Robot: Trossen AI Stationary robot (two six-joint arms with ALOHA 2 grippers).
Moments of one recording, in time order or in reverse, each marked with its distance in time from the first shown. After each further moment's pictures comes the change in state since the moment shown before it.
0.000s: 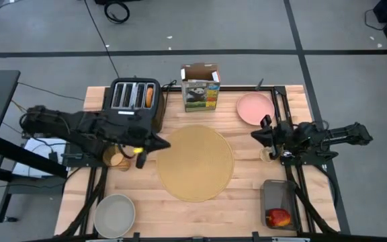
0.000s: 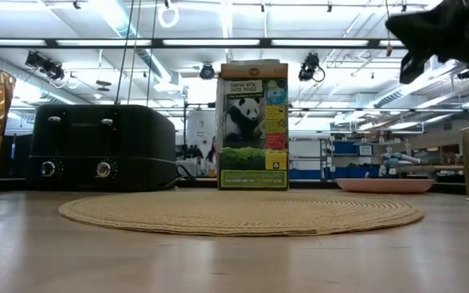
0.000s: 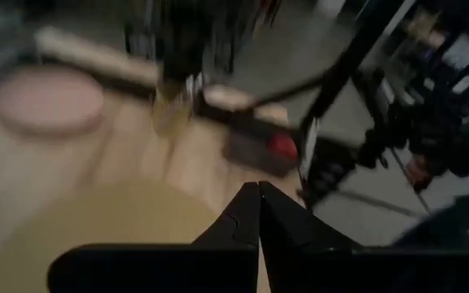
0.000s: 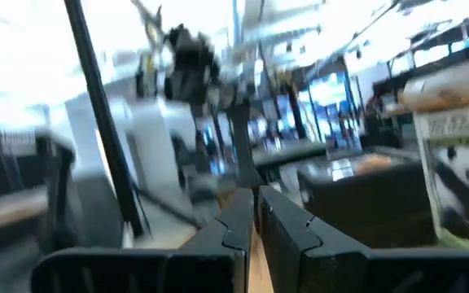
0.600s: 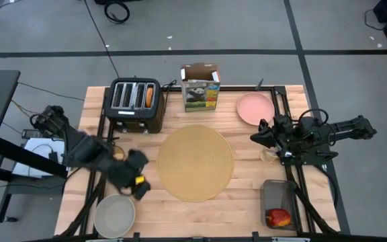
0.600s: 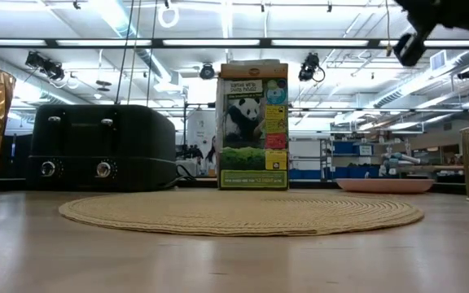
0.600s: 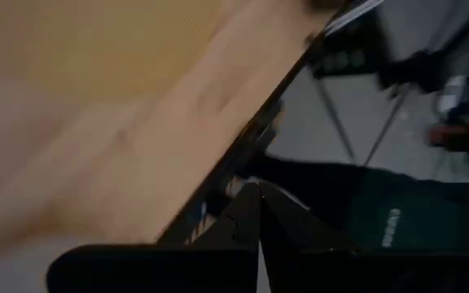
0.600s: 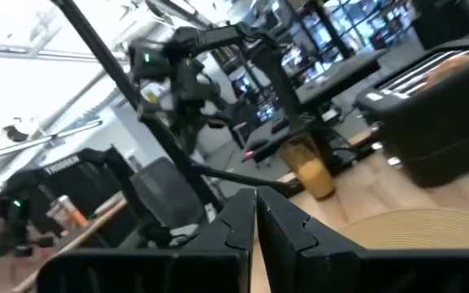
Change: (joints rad) left arm -0.405 0.228 0.250 -0.529 0.018 -1.056; right arm 0.060 0.175 0.262 -0.262 -0.088 0.377
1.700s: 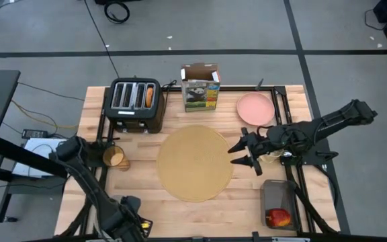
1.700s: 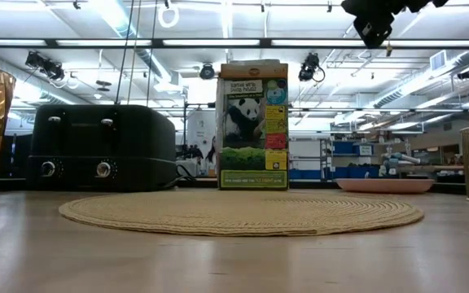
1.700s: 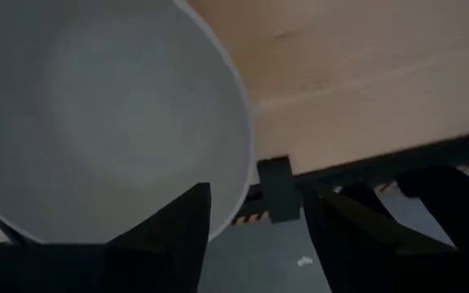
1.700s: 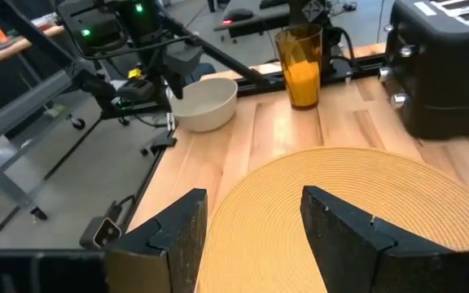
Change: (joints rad) left arm -0.276 0.516 0.000 -0.117 0.220 -0.688; right arm 0.143 0.584 0.353 -0.219 0.023 -0.317
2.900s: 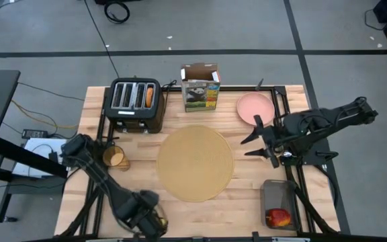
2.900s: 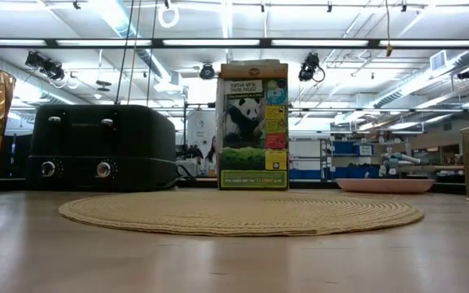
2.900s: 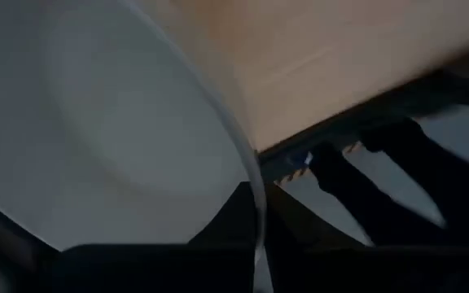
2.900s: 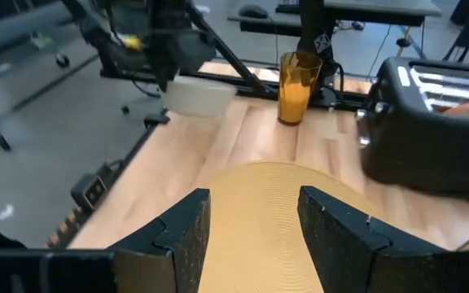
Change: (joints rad) left arm 0.162 0.014 0.198 -0.033 -0.043 0.432; right arm 0.019 -0.093 0.314 -0.481 0.003 -0.281
